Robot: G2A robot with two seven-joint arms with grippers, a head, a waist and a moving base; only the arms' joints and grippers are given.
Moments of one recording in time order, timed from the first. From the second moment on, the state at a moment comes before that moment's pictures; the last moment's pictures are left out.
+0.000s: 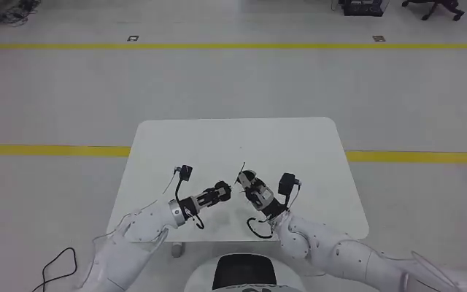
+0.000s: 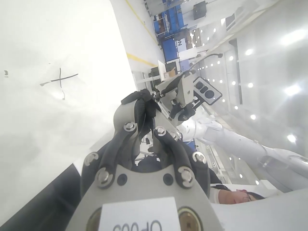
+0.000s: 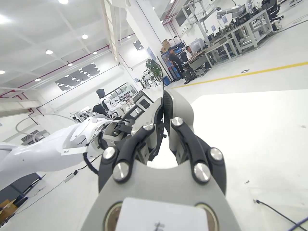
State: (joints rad) left arm 1.58 -1.04 -1.11 -1.61 -0.13 -0.34 -0.55; right arm -1.07 -1.07 0.17 -1.31 -0.42 -0.34 -0.90
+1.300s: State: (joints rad) left arm 1.56 -1.04 -1.09 -1.59 -0.17 -0.31 -0.52; right arm -1.19 -1.11 0.34 -1.31 -0.56 -0.34 -0.82
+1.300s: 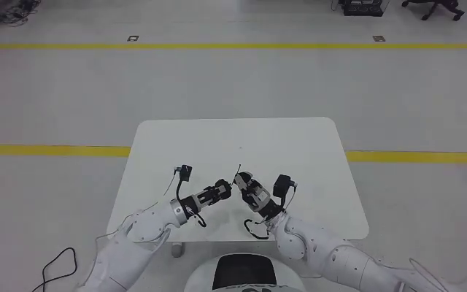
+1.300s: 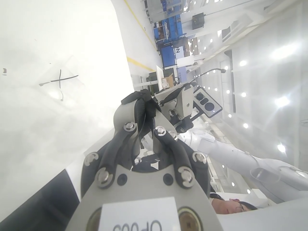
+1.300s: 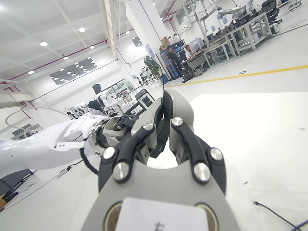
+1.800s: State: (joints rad) left arm 1.56 -1.04 -1.08 -1.59 -0.18 -0.31 -0.52; right arm -1.22 -1.13 0.40 -1.30 -0.59 -0.34 -0.78
